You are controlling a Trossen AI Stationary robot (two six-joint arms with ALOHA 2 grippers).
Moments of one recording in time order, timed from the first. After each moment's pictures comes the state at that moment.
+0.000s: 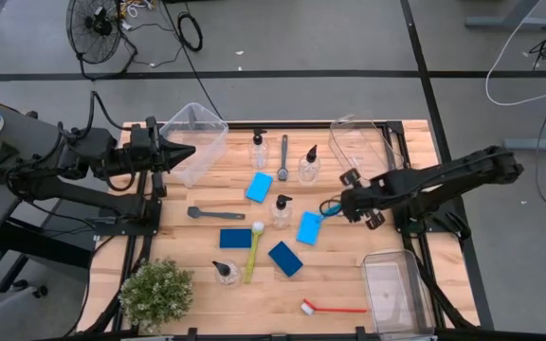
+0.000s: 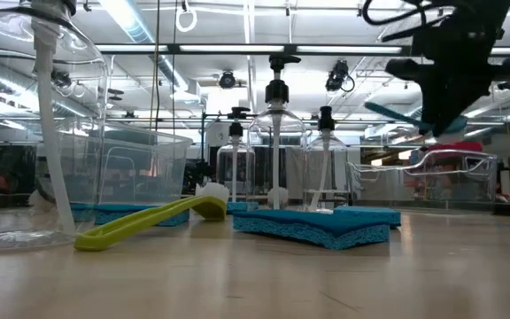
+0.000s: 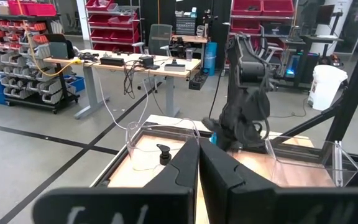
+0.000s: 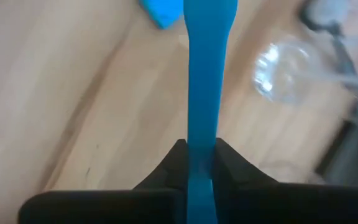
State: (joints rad) left arm -0.06 0.75 1.17 -0.48 -0.34 -0.07; right arm 0.17 1.17 0.88 -1.03 0.32 -0.43
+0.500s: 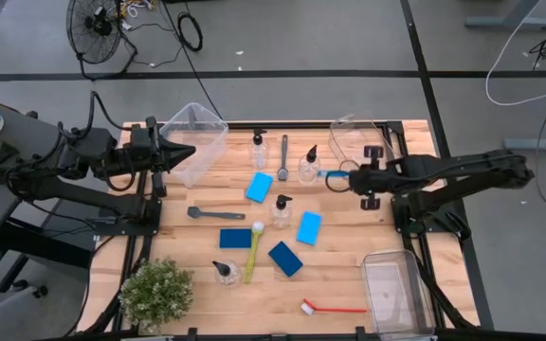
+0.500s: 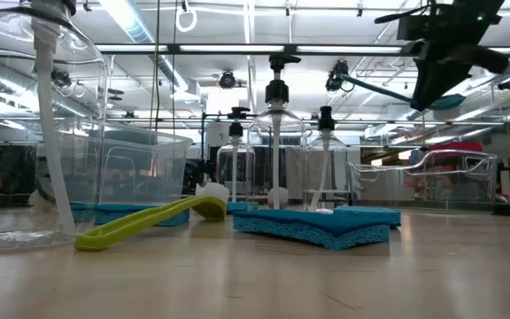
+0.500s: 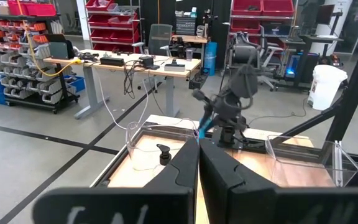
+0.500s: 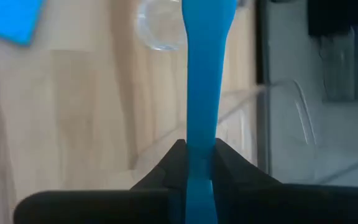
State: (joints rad) left arm -0.06 0.75 1.17 -0.48 -0.34 -0.07; right arm 0.05 1.05 0.94 -1.12 0.54 -0.07
